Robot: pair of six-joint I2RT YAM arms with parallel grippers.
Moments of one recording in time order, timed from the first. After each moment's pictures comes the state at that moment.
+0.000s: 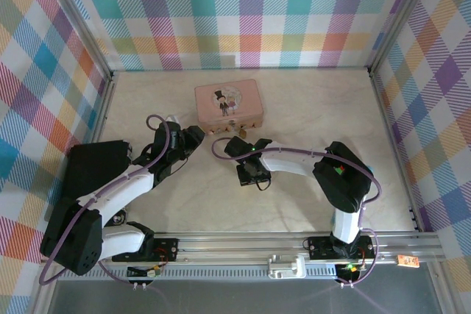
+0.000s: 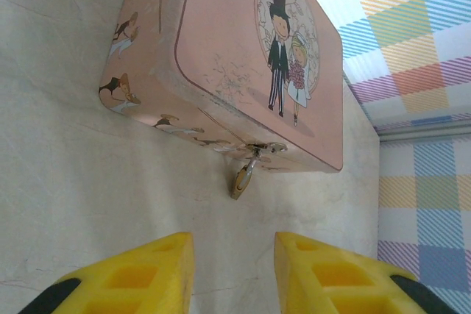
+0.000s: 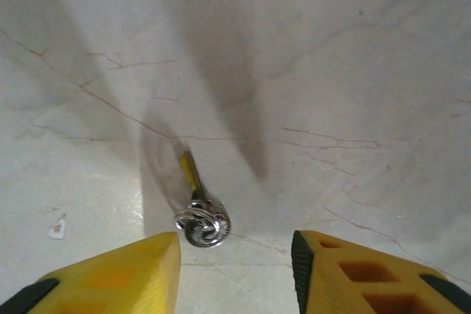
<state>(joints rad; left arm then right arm) -0.41 1.21 0.63 0.06 0.04 -1.09 0.94 1.84 1.19 -0.76 0.11 0.70</state>
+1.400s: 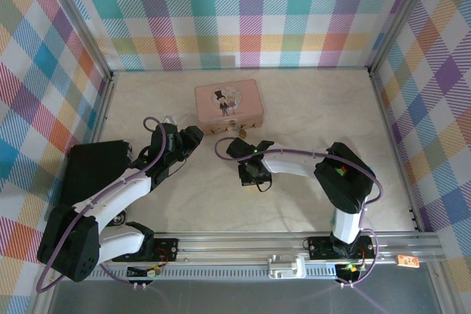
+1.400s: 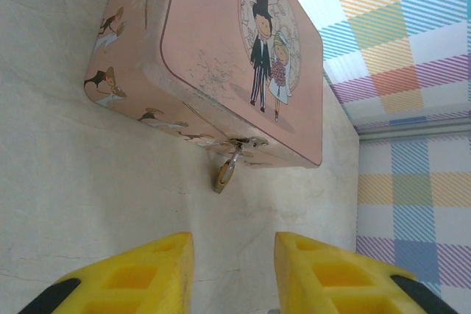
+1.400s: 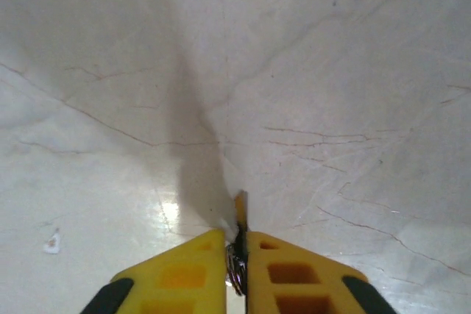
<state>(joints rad) -0.41 1.16 0.61 0.07 0.06 -1.12 0.92 1.81 1.14 -0.70 0.11 0.77</state>
